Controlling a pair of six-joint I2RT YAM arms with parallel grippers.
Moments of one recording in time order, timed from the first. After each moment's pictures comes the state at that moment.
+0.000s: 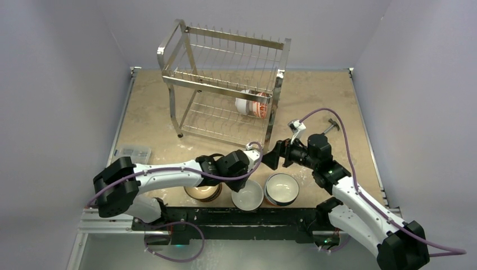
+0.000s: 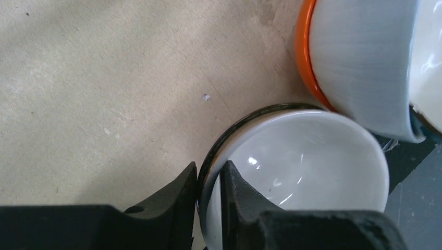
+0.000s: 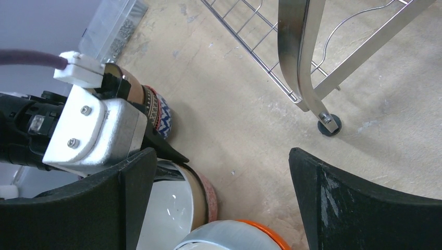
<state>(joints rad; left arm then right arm) -1.13 1.44 0.82 -0.32 -0.02 -0.37 0.46 0.81 0.43 0.00 -0.49 0.46</state>
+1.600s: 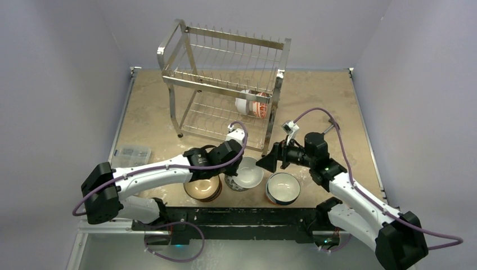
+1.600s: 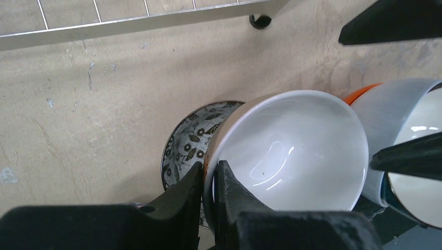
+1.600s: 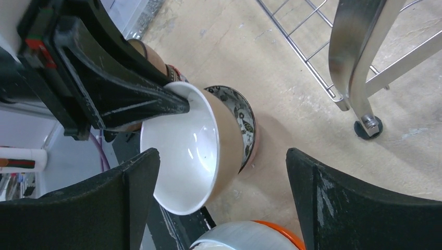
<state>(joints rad) -1.10 1.32 0.92 -0.47 -0.31 -0.60 0.46 0.88 0.43 0.05 -0.63 0.46</state>
